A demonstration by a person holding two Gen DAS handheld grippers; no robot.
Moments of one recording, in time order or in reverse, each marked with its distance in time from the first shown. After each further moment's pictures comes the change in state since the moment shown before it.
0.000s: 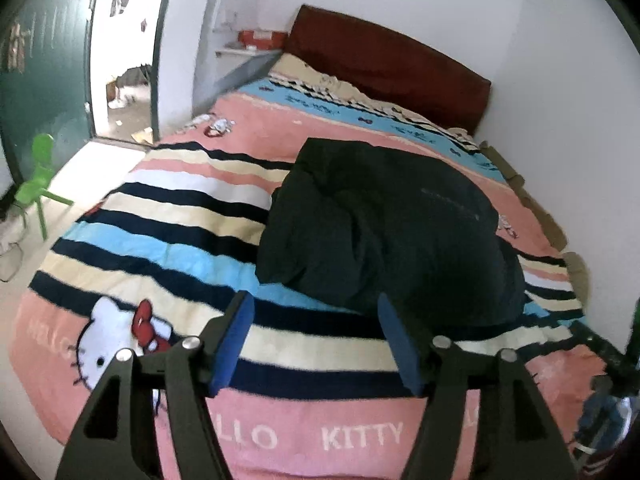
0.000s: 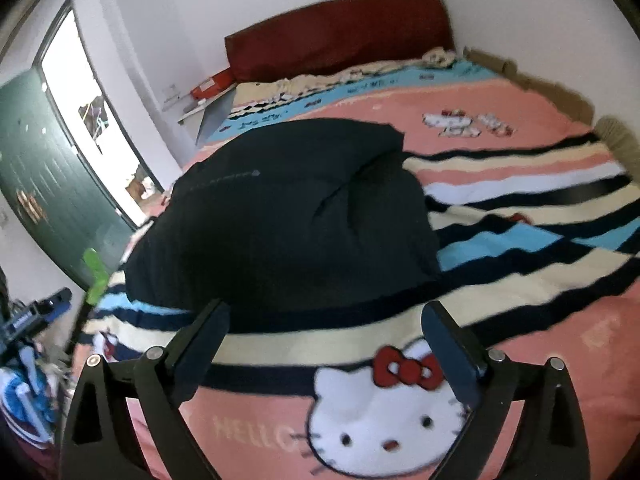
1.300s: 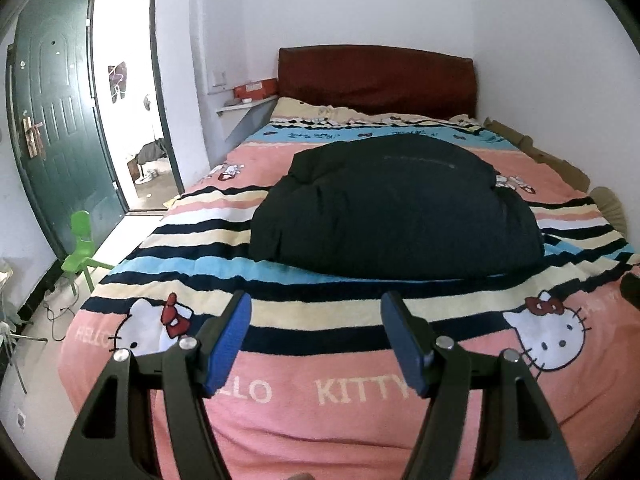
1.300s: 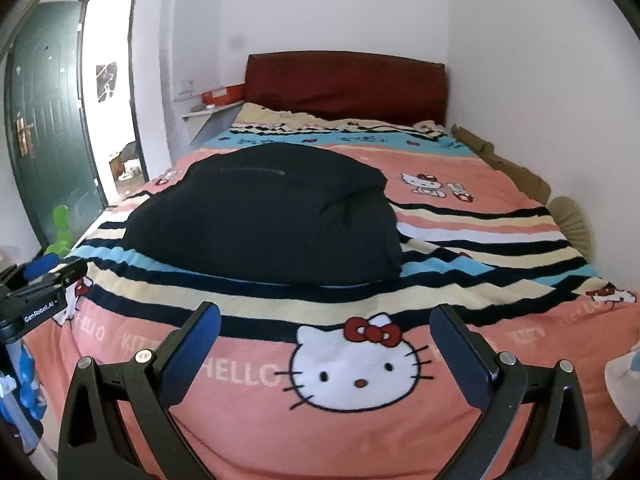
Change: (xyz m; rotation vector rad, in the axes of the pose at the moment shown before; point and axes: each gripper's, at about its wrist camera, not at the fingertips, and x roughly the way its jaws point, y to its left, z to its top) left arm -0.032 -0.075 -0.087 0.240 -0.147 0.178; right arm -0.079 0.054 -0.077 -0.216 -0.170 -0.165
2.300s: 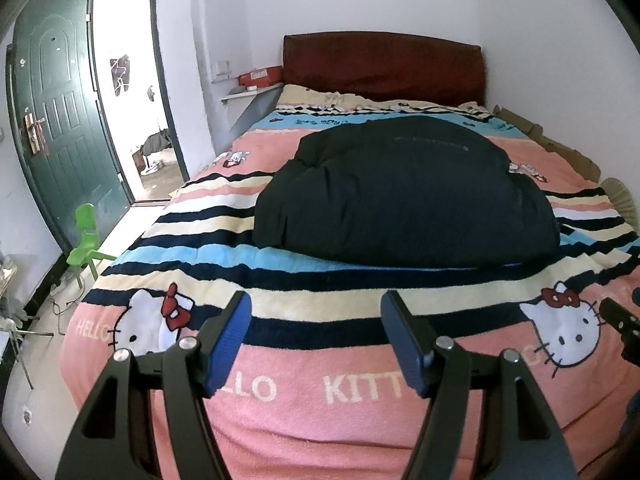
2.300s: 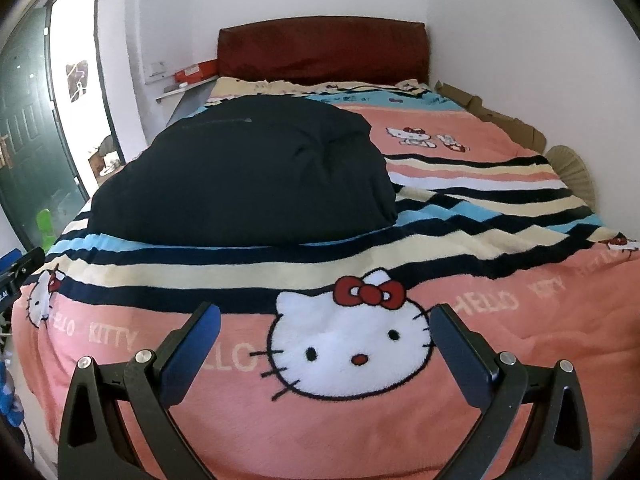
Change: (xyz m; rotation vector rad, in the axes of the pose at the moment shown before) left arm 0.025 0.001 -0.006 0.004 0.049 0.032; right arm 0.061 -0.020 -0.031 0.090 0.119 -0.037
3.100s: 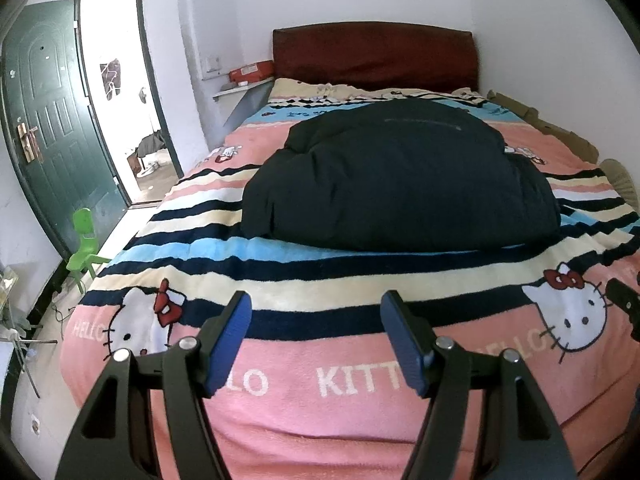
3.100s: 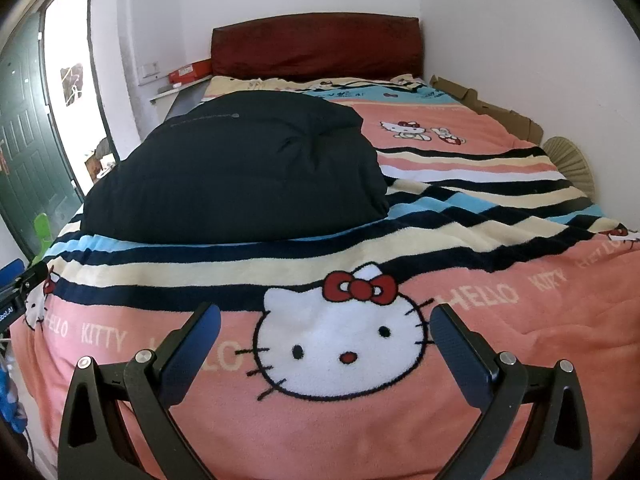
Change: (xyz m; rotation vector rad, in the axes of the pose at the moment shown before) left arm 0.008 -0.011 -0.010 0.045 0.022 -0.002; right arm 0.008 -0.012 -0.004 0.017 0.007 -0.004
